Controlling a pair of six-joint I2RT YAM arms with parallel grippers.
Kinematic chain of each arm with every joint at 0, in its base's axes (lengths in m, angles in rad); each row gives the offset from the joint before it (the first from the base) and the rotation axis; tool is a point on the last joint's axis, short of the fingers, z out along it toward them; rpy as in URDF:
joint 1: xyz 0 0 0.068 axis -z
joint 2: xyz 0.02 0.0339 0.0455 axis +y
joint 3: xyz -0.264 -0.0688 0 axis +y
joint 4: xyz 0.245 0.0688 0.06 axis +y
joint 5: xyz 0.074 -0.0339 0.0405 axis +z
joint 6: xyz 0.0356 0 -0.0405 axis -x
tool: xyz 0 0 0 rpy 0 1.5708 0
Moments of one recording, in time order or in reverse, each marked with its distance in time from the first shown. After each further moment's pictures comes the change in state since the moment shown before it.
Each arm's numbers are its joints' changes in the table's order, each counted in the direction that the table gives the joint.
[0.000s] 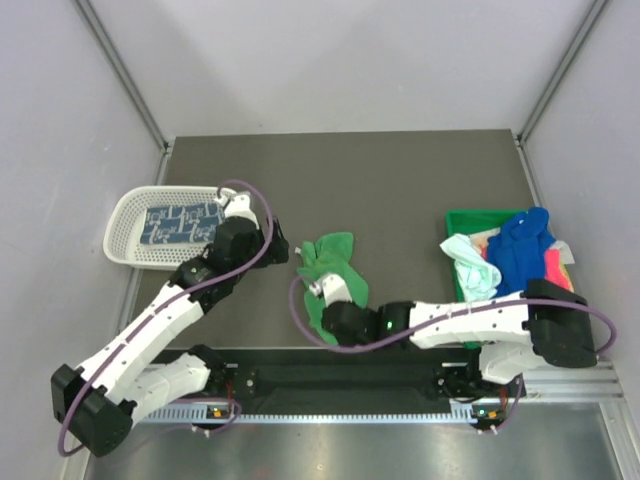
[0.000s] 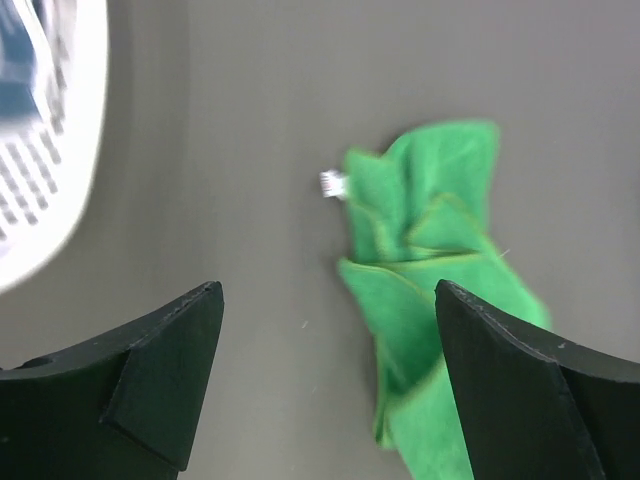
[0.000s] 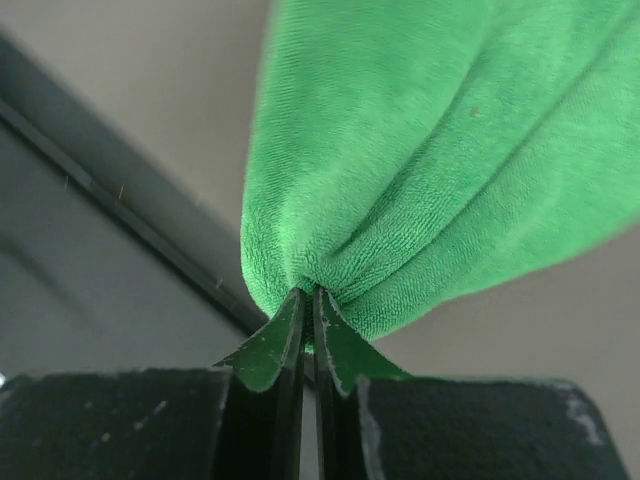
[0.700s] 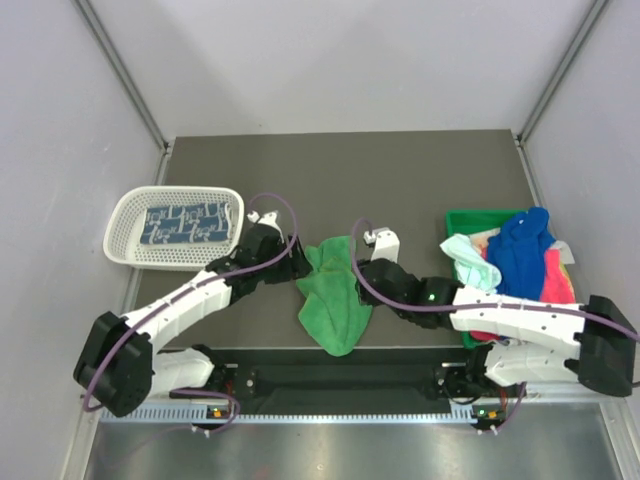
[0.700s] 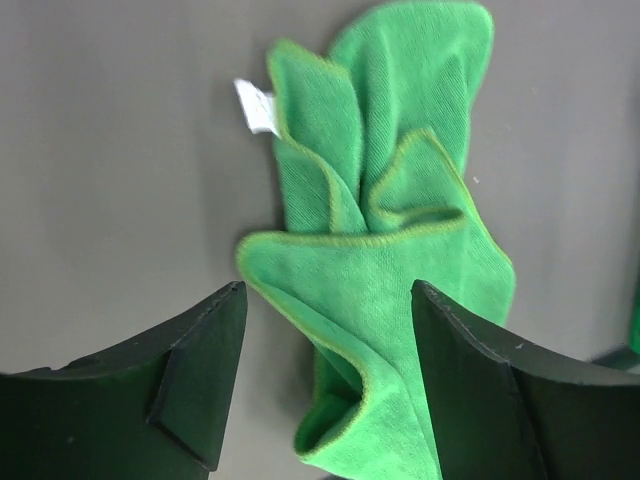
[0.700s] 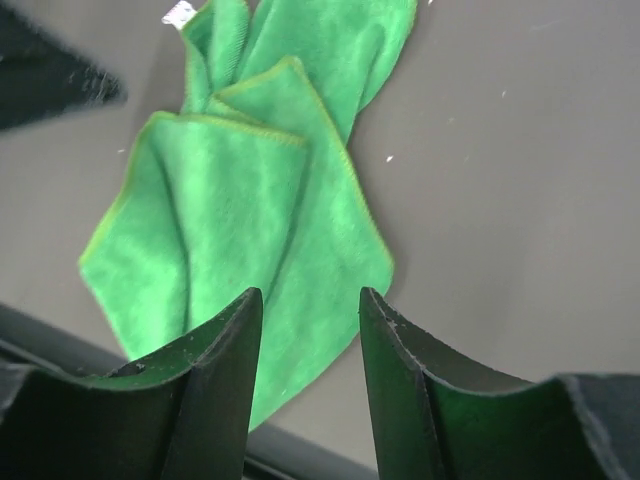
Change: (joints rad) left arm 0.006 0.262 0.152 -0.223 -0.277 0.150; right arm 0.217 -0.280 0.116 -0.008 -0.132 -0.111
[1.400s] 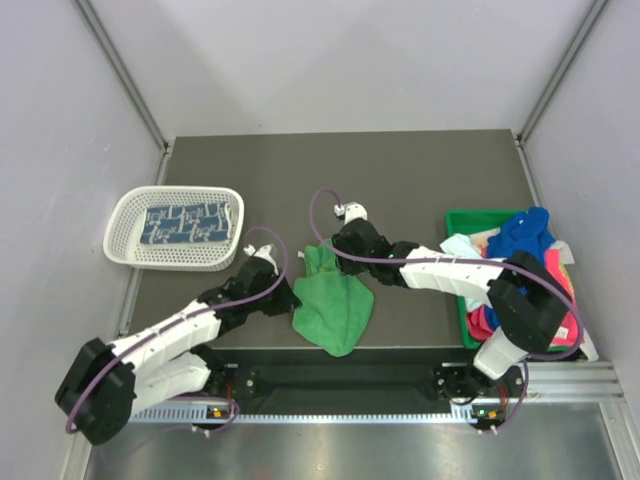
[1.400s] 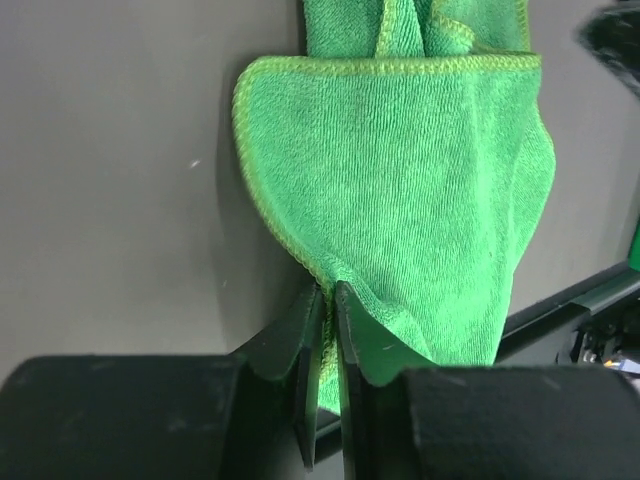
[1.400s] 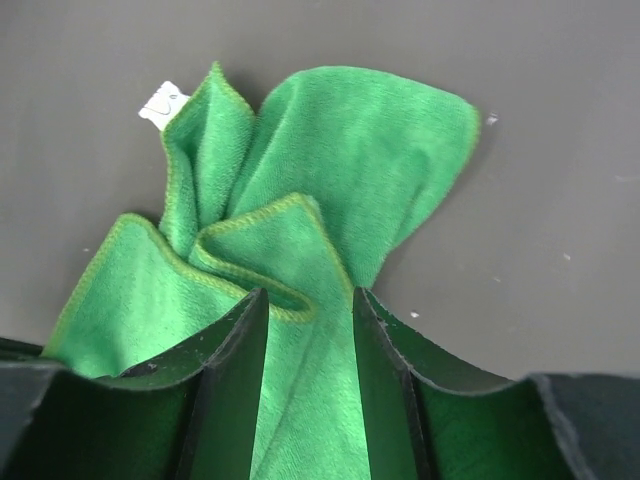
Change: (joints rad) left arm 0.081 -0.162 0.272 -0.075 -0.090 0.148; right arm 0.264 0.445 -0.216 -0.216 0.280 0.240
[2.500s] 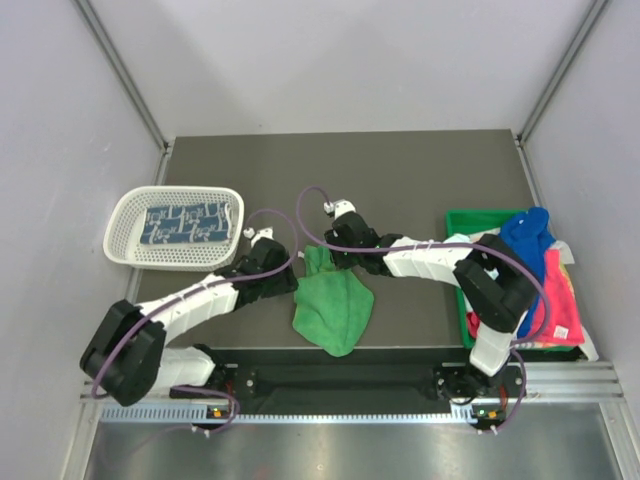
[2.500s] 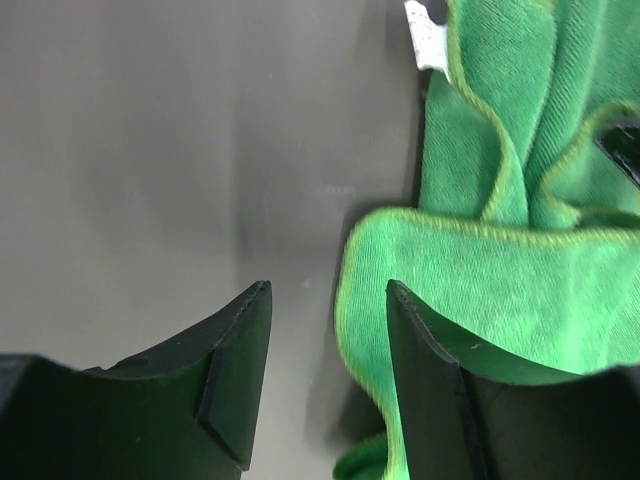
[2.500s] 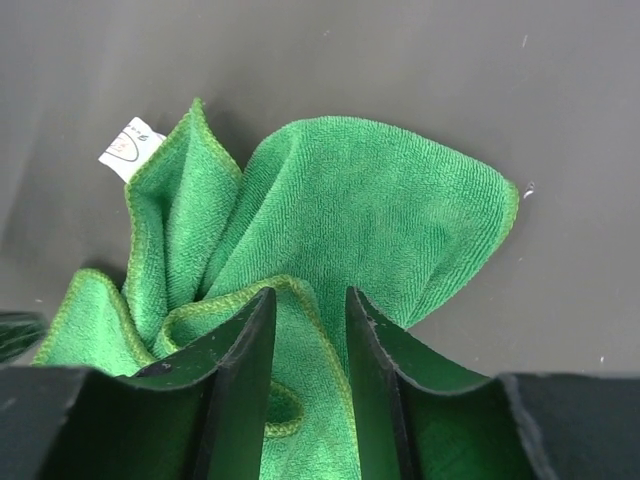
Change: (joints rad) left arm -0.058 0.193 -0.153 0.074 0.217 -0.088; right arm 0.050 0.200 -0.095 -0.079 0.081 0.086
